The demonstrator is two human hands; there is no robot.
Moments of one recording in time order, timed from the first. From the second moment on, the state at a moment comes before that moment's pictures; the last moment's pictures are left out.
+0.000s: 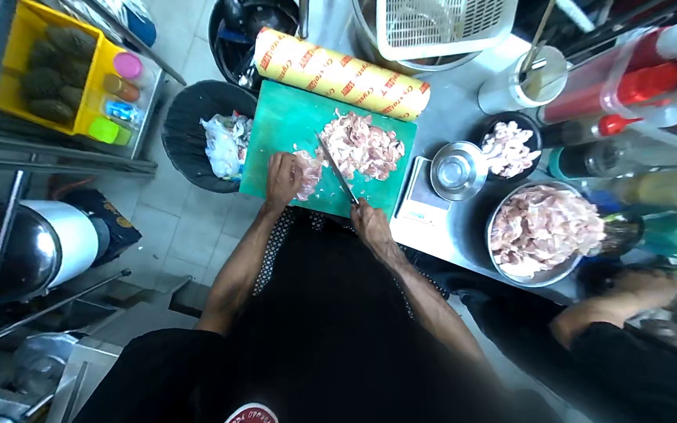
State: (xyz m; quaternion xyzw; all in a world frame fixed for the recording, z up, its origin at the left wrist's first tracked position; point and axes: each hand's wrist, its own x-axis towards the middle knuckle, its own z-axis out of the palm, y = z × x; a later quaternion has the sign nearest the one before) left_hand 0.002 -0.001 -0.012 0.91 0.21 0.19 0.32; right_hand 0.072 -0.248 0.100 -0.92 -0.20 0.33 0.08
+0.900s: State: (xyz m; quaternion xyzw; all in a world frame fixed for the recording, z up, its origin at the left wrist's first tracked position) left_hand 0.019 -0.005 -0.024 0.93 0.23 0.11 0.27; right_hand 0.127 -0.171 0.037 -0.90 -0.23 0.36 0.09
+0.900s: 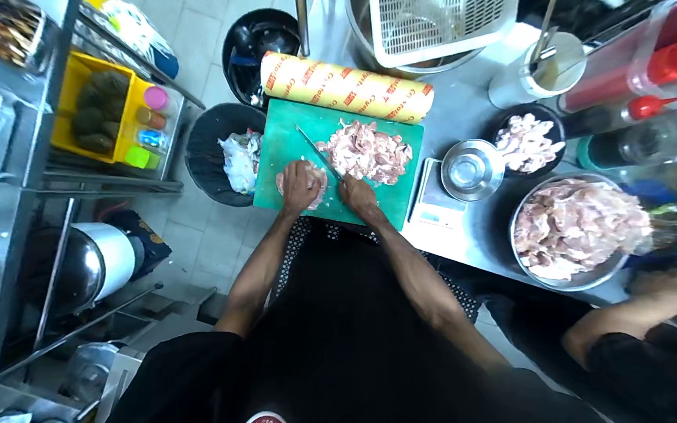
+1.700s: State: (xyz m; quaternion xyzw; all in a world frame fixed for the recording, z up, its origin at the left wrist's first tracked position) left_hand -0.016 0.032 0.022 0.89 0.30 0.13 0.31; right_hand 0.105 -0.350 0.088 -0.84 -0.08 0.36 0.40
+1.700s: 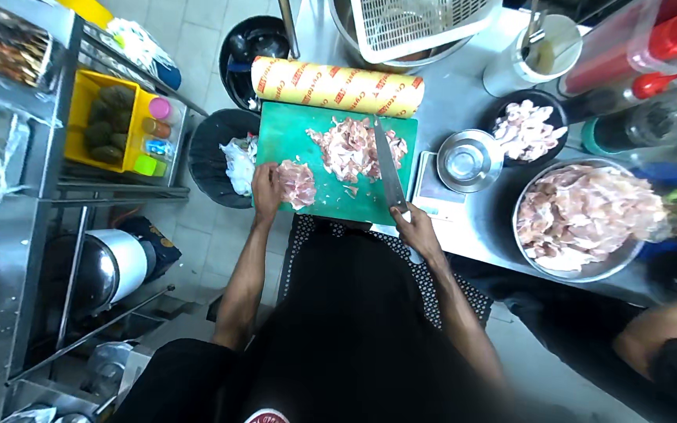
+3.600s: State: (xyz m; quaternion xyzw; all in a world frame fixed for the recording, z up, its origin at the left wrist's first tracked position) left_hand 0.003 -0.012 -0.005 0.98 0.14 0.01 0.13; right_hand 0.077 -0.343 0.099 -0.87 -0.23 0.38 0.20
